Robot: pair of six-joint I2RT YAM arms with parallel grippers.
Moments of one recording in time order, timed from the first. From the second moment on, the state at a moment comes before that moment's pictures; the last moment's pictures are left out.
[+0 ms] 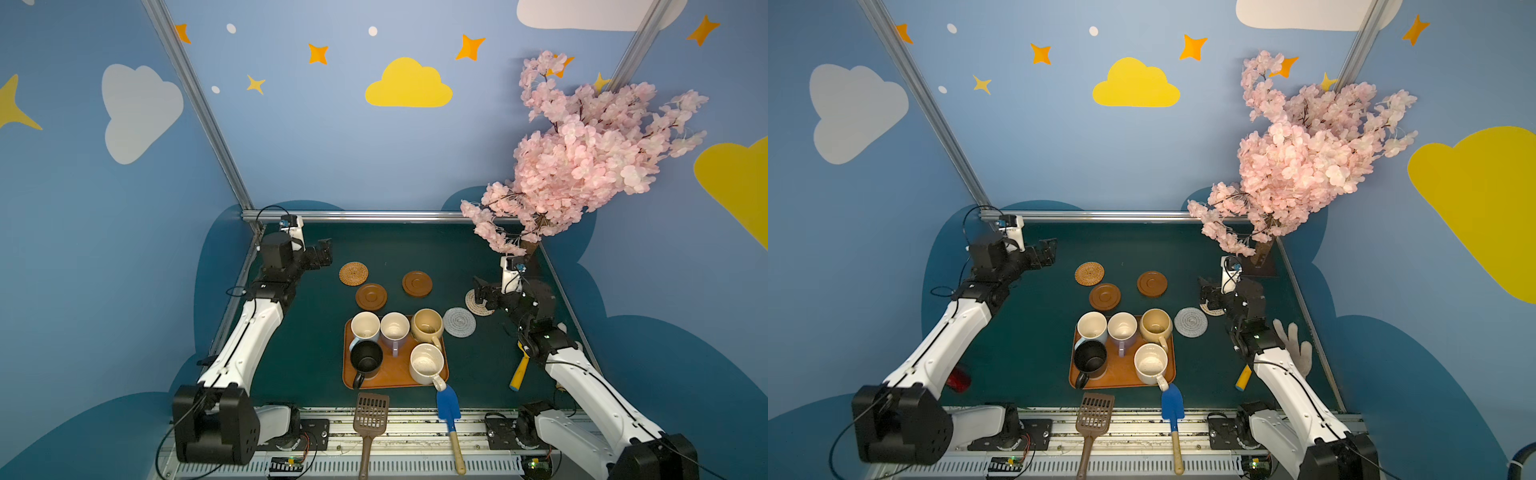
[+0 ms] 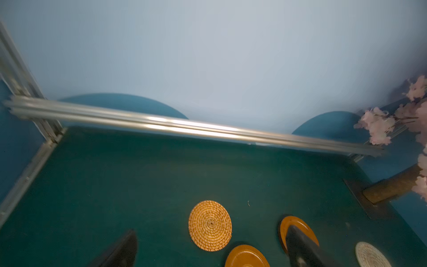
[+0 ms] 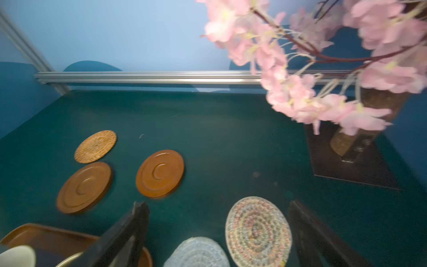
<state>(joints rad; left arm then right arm) -0.05 1.34 1.06 -0.15 0.16 -0.23 0.29 0.97 0.61 0.04 -0.04 0.09</state>
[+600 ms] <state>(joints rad) -0.22 2.05 1.63 -0.61 0.06 -0.20 0.69 1.48 1.07 -0.14 0.00 0.01</state>
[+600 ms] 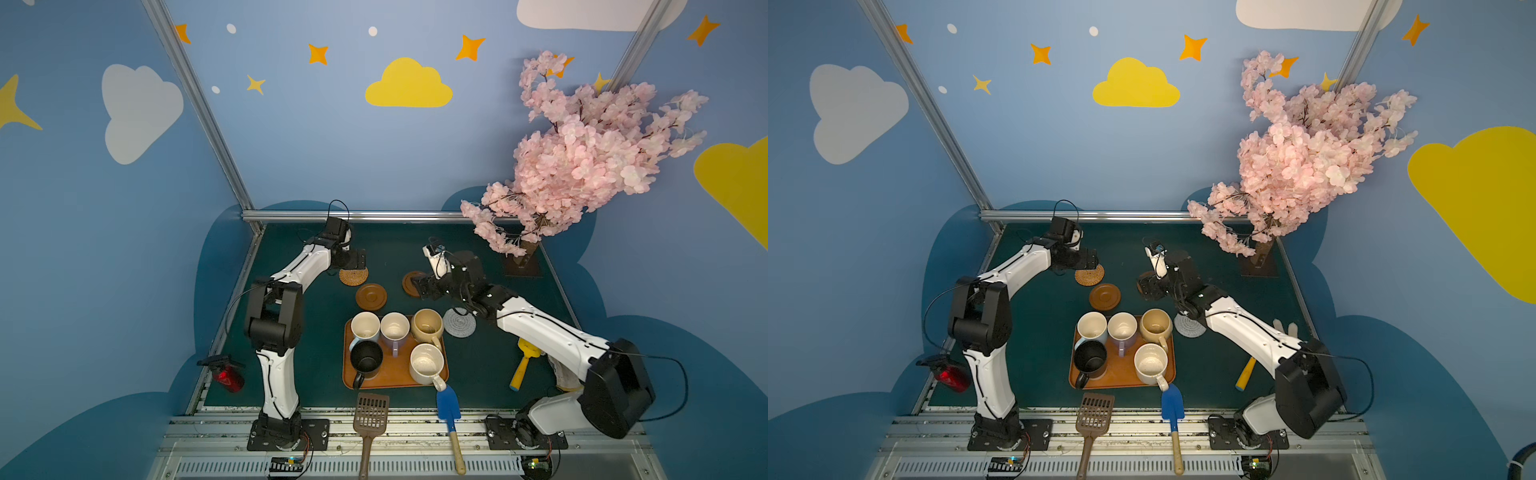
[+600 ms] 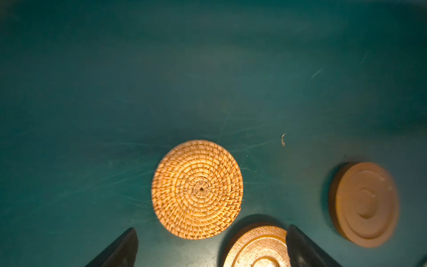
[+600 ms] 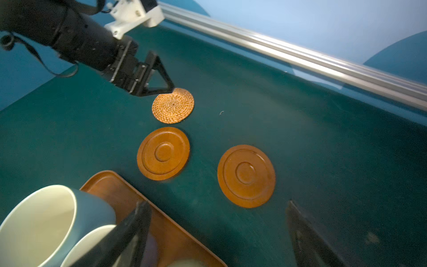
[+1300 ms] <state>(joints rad) -0.27 2.38 2.01 -0.90 -0.13 -0.14 0.74 1.86 1.37 -0.33 -0.16 0.05</state>
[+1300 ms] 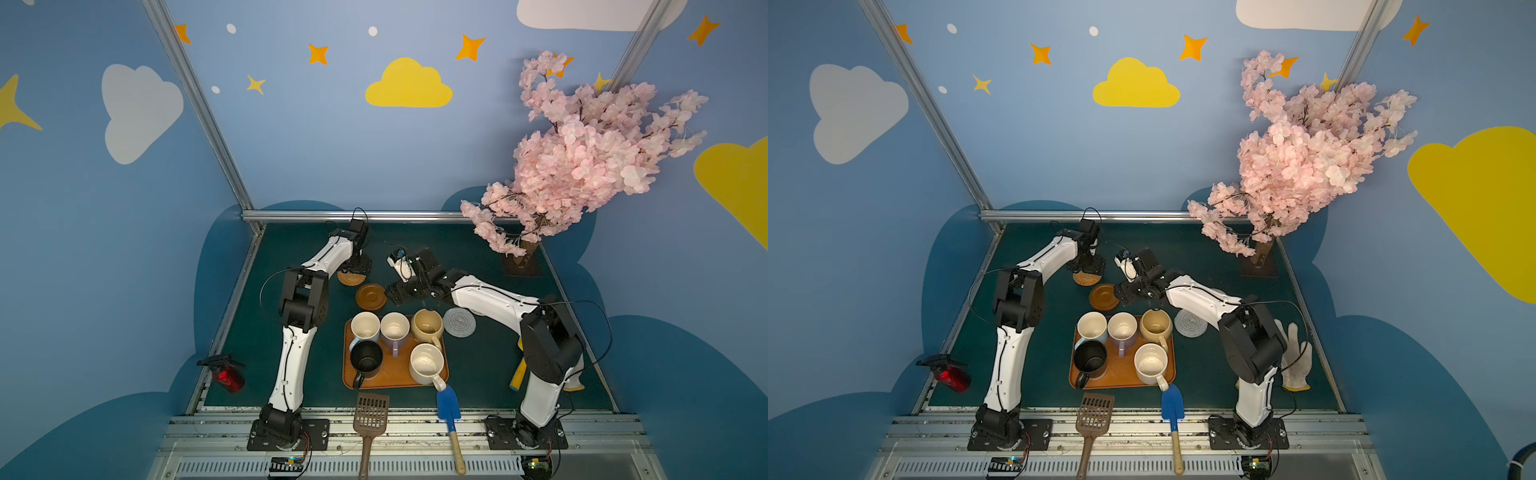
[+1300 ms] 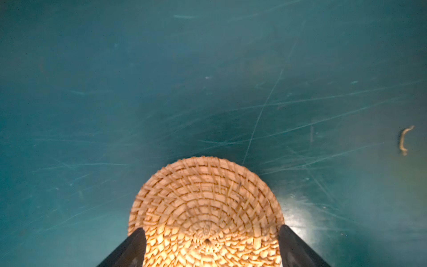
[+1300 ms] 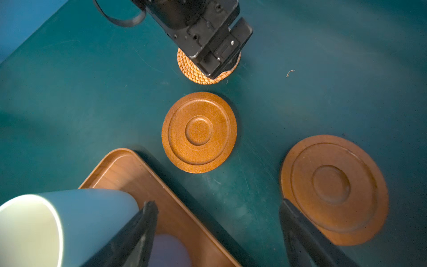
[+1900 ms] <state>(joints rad) -0.22 2.20 1.70 -0.85 -0.04 -0.19 0.74 2.20 1.74 -0.51 -0.20 0.09</state>
